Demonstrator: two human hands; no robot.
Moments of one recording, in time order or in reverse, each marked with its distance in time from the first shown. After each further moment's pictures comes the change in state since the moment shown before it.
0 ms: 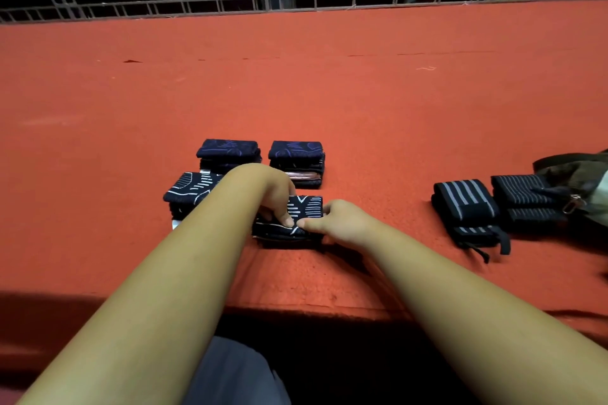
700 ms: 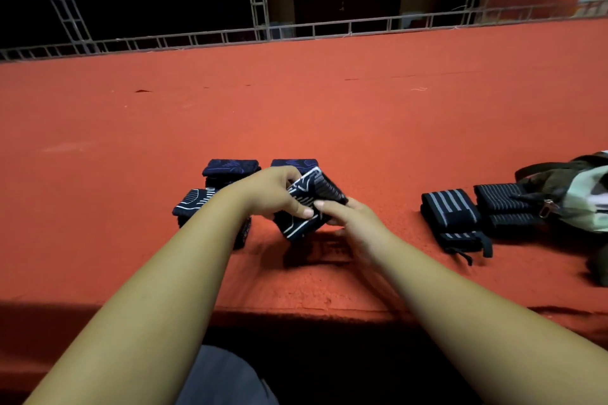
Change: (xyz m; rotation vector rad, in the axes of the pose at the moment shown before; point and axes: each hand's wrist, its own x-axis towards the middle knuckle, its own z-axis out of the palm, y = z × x) left_hand -0.072 0.012 0.008 -0.438 0.379 0.305; right_hand -0.053 -0.010 -0.012 0.695 0.174 -0.111
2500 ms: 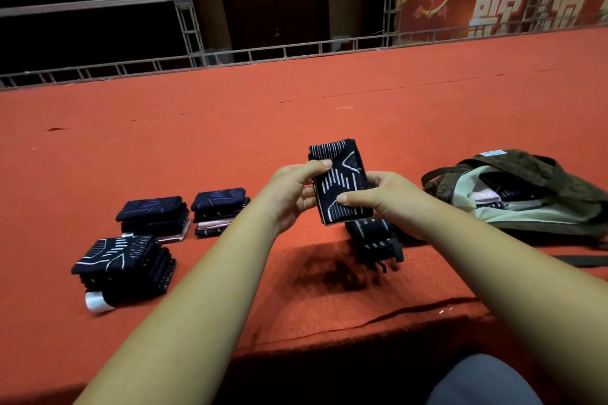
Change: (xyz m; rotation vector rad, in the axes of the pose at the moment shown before) left_hand 0.054 0.163 0.096 -1.074 -0.039 0.161; right_hand -0.067 -0.106 -0.186 -0.265 0.062 -0.114
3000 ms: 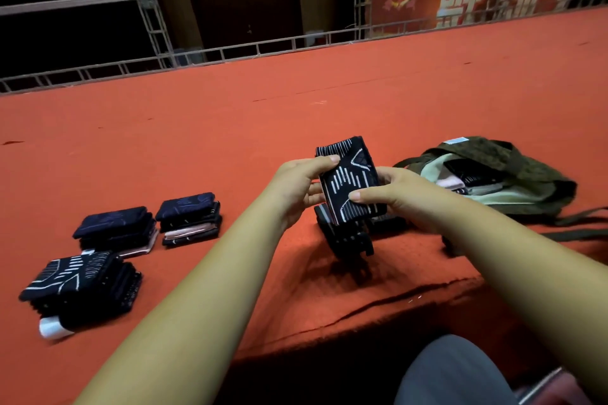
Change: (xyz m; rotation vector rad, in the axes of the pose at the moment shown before) left_hand 0.025 -0.015 0.058 0.085 -0.038 -0.005; right_hand -0.031 0.013 -0.057 0.083 0.008 0.035
